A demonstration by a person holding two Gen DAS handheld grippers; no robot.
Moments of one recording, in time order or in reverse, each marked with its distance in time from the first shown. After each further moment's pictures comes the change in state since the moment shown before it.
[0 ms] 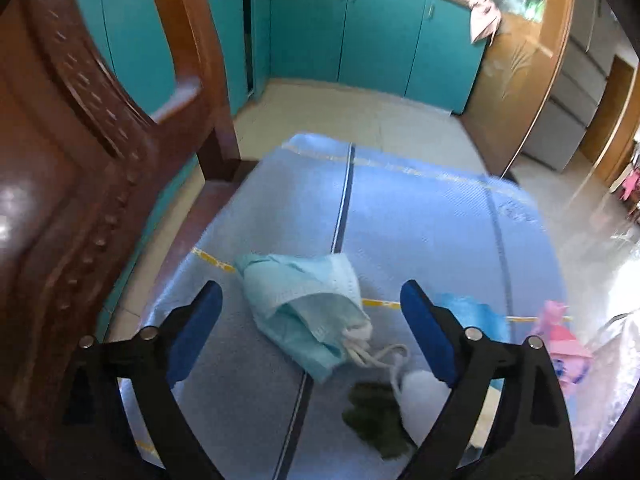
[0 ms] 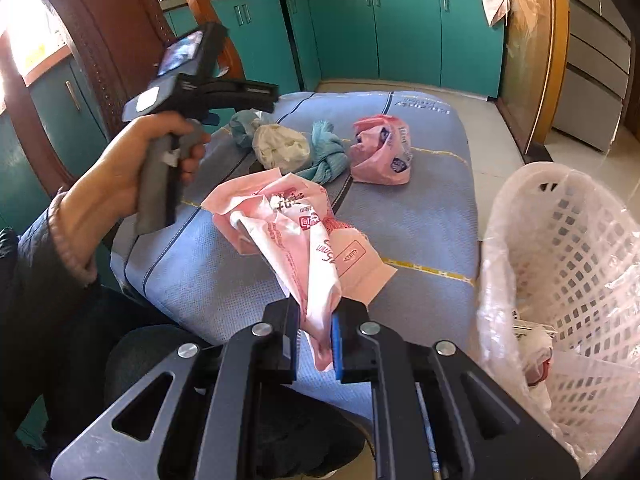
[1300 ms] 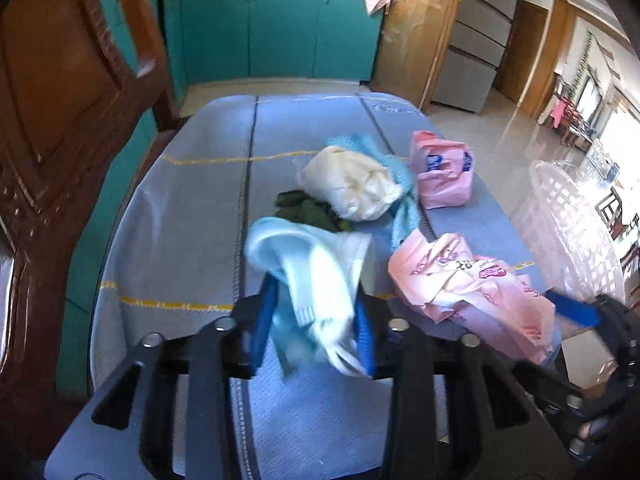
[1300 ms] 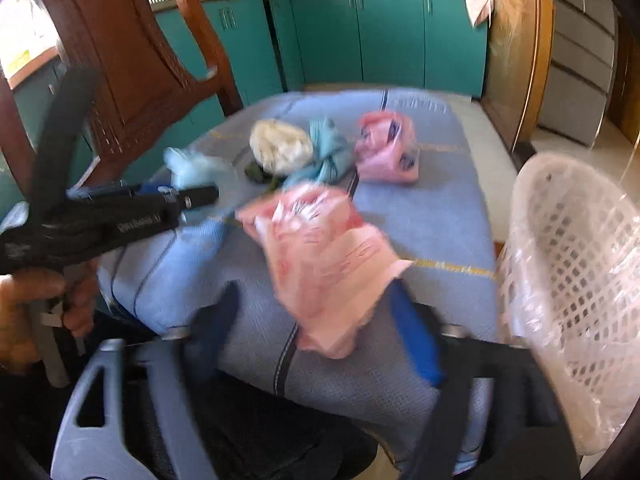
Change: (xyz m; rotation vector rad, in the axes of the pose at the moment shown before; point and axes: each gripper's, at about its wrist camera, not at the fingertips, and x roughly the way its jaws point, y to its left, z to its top) left arm -0.096 0.010 -0.119 0.234 -0.015 -0.232; right arm 0.018 0.015 -0.002 0.036 -0.059 -0.068
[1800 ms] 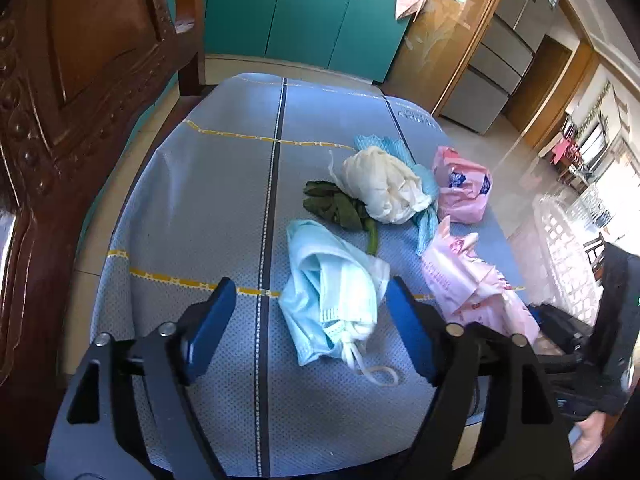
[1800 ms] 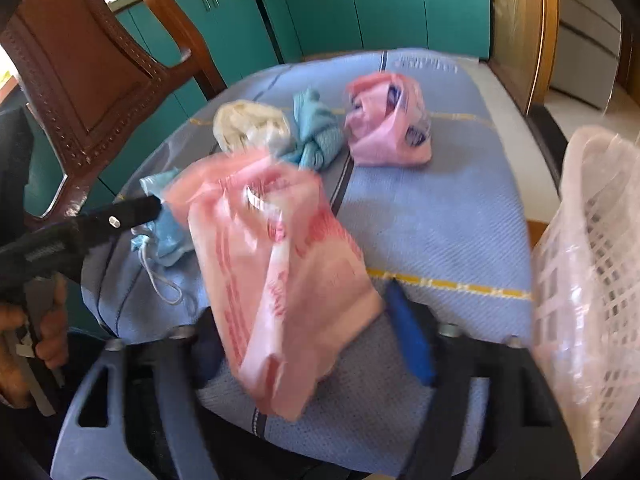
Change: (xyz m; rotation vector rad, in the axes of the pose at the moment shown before) left arm -0.001 0.039 -0.002 -0.163 0.037 -0.078; right arm 0.057 -0.021 0.016 0.074 0.130 0.056
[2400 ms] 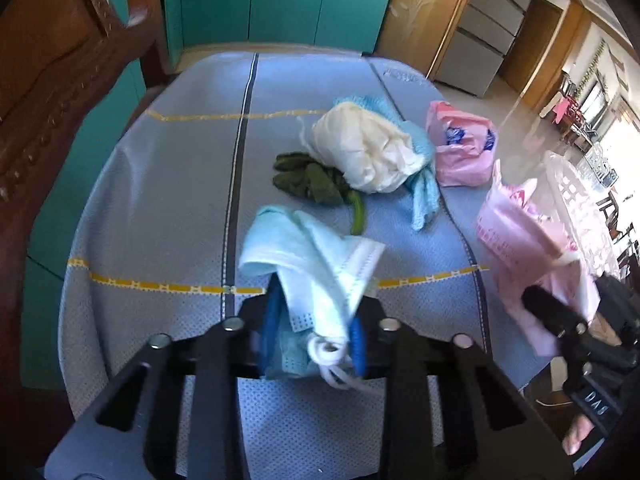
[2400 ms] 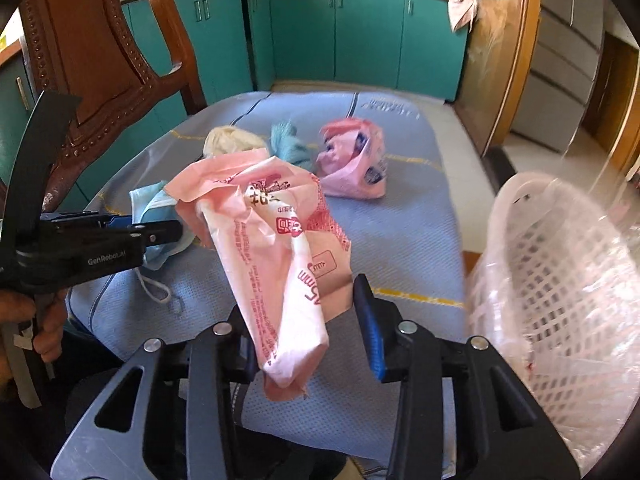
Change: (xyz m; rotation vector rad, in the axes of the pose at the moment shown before) left arm 0.030 -0.028 -0.002 0.125 0.062 0.044; right arm -0.034 0.021 -0.006 -0.087 -0.109 -0.209
